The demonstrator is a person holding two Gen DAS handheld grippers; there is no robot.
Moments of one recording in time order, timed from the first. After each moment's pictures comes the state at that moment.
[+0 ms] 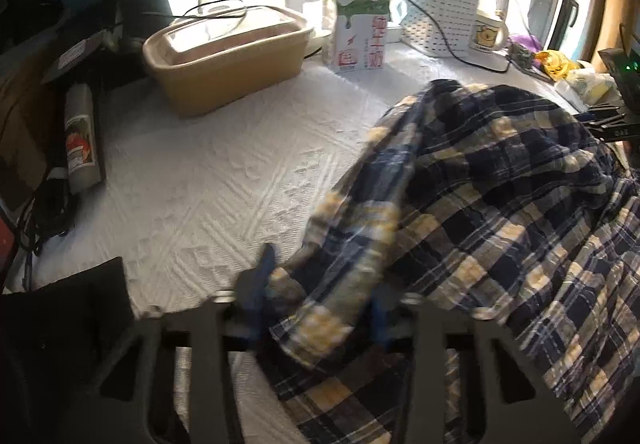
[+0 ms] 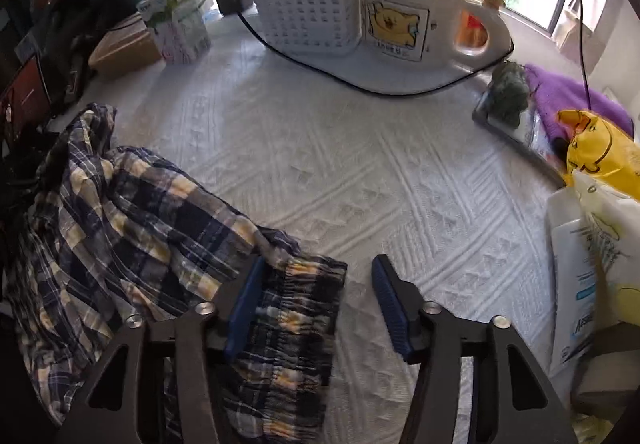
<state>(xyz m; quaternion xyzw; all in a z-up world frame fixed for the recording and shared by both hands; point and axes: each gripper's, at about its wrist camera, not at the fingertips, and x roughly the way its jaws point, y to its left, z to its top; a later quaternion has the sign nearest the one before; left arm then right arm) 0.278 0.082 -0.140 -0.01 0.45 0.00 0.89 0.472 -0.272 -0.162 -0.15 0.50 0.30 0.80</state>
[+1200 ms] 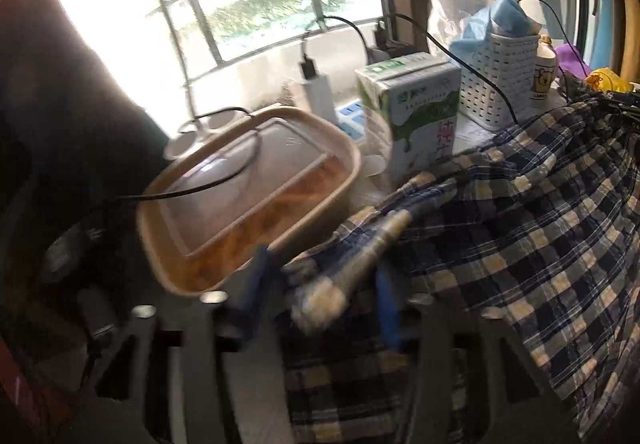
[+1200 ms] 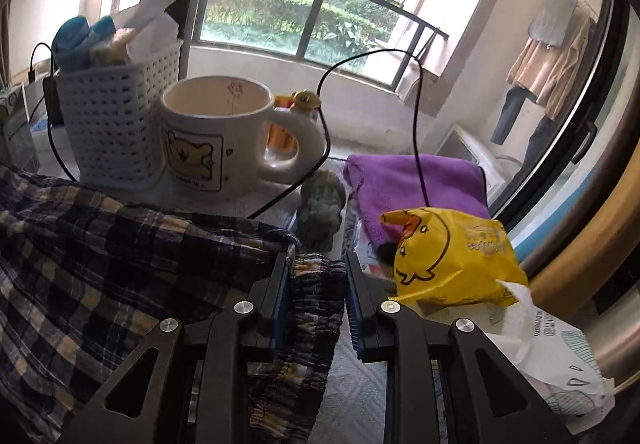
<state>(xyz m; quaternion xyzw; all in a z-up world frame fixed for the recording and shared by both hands) 0.395 0.097 -0.096 0.09 0.40 0.05 0.91 0.542 -0.282 -0.141 -0.19 0.34 0.04 0.92</state>
